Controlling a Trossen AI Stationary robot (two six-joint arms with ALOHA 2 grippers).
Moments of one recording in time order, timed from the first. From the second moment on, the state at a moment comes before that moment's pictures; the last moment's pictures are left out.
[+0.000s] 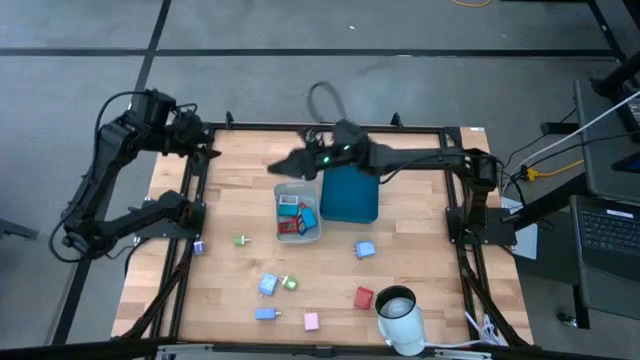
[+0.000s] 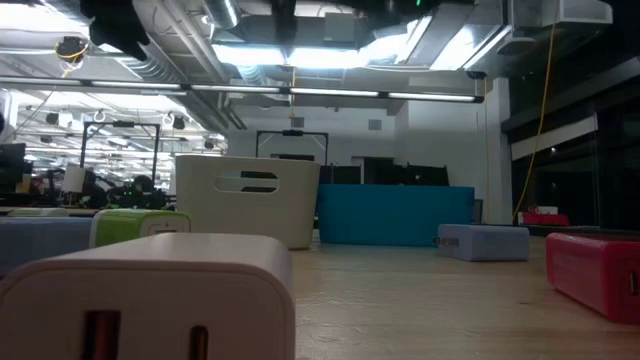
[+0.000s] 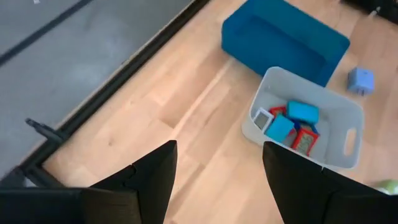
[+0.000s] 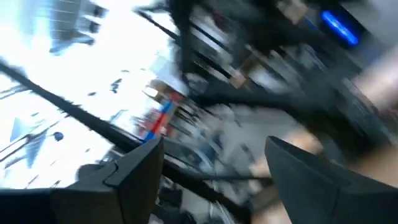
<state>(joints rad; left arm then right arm) 1.06 0.79 1.19 -1.27 0.39 0.26 -0.14 1.89 1.57 0.45 -0.44 0.99</state>
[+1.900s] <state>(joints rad) -0.42 1.19 0.78 -1.04 -0.03 -0.66 -0.28 1.81 2.16 0.07 -0.95 0.56</state>
